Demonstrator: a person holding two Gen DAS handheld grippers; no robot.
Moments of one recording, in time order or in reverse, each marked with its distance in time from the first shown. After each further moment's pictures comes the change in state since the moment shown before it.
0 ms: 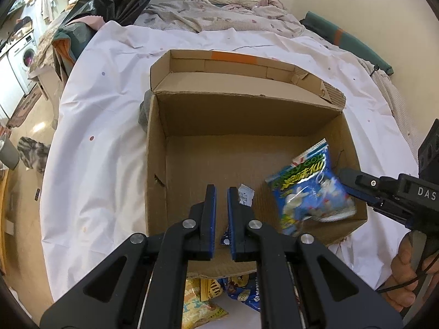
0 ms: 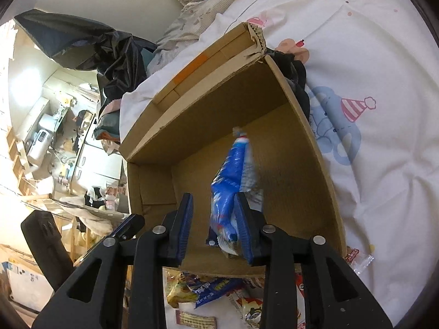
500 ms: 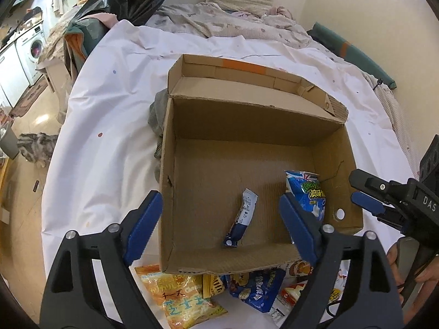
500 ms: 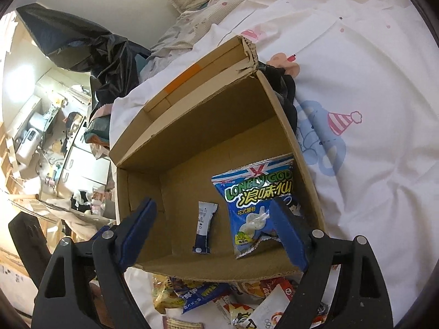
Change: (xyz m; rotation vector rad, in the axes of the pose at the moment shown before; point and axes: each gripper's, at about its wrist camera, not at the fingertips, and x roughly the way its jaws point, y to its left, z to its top) left arm -0.013 0.011 -0.002 -0.055 -0.039 0.003; right arm -0.008 0.003 0.001 -0.044 -0.053 -0.075
